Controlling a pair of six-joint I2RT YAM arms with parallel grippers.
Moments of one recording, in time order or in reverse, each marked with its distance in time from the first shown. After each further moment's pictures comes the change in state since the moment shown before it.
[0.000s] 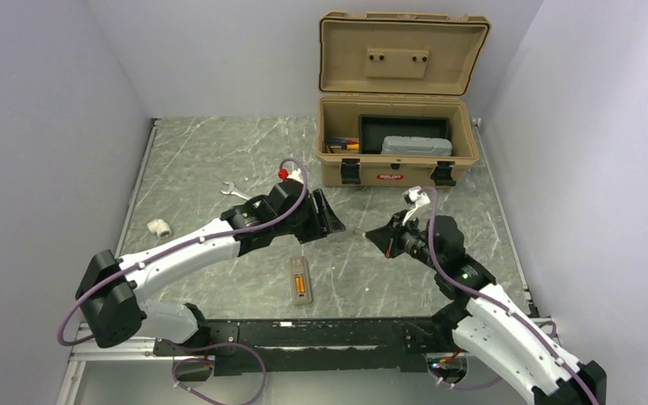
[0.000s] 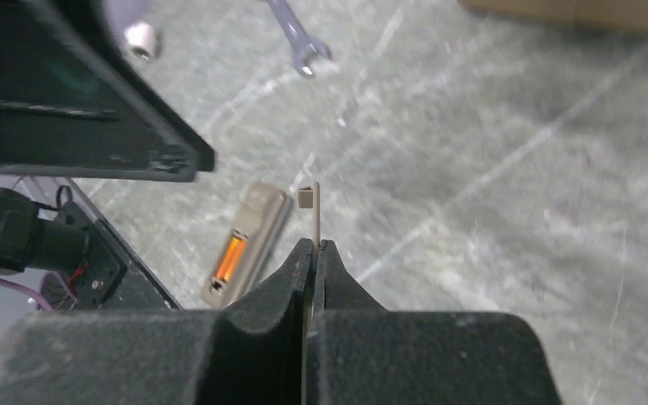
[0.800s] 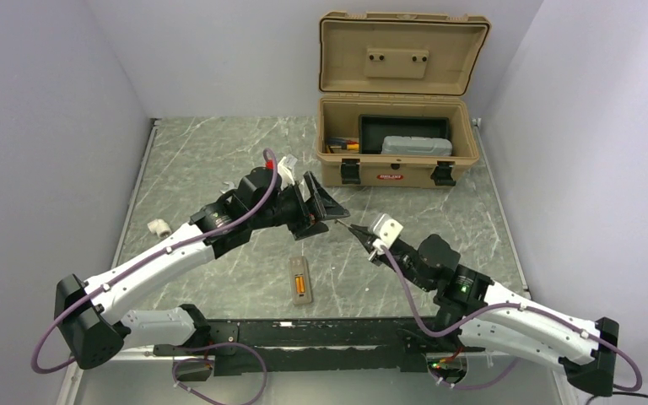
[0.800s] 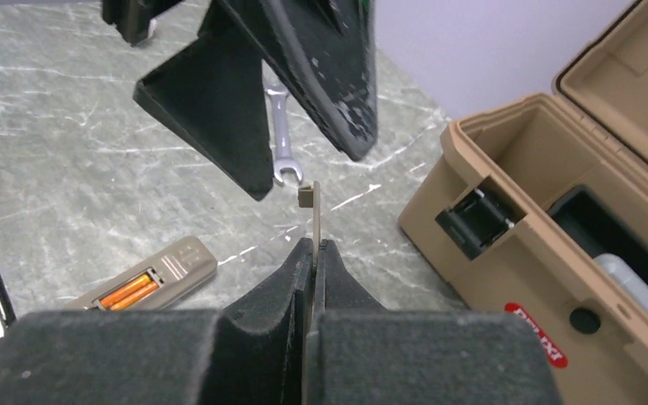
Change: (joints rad) left arm 0.072 -0.168 0.027 0.031 0.229 -0.133; right arm 0.539 -0.063 0.071 0.207 0.432 -0.724
